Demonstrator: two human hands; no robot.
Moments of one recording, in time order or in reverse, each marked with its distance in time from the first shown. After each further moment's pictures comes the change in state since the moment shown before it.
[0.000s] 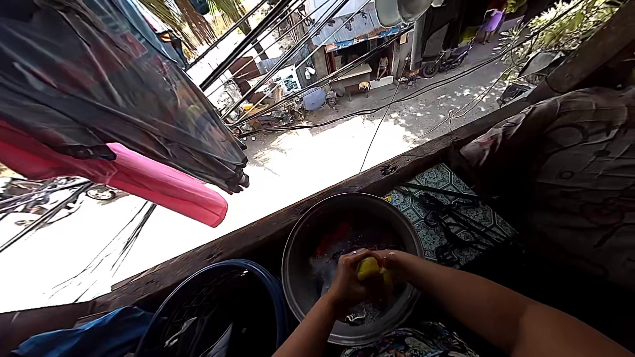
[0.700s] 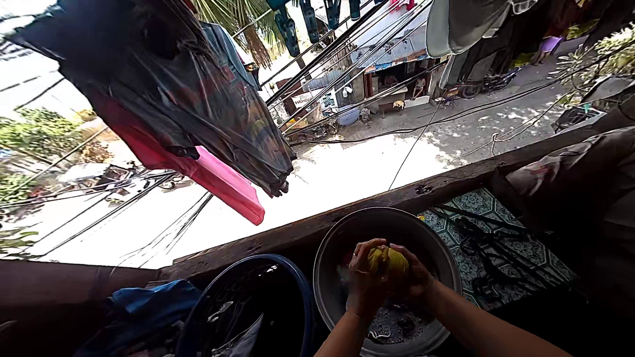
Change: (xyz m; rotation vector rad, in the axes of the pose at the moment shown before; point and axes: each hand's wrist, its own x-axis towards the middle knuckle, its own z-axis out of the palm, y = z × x) left_hand 0.012 0.019 -0.001 0.107 0.697 -0.024; right_hand 0.045 0.030 0.007 1.216 0.004 -0.207
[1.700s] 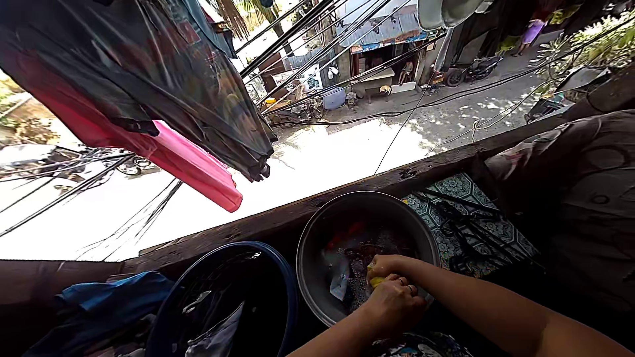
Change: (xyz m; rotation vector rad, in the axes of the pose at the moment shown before) left_hand -0.071 -0.021 0.028 0.657 -1.086 0.594; right_hand 0.031 -0.004 -0.020 -1.783 0.251 0.738
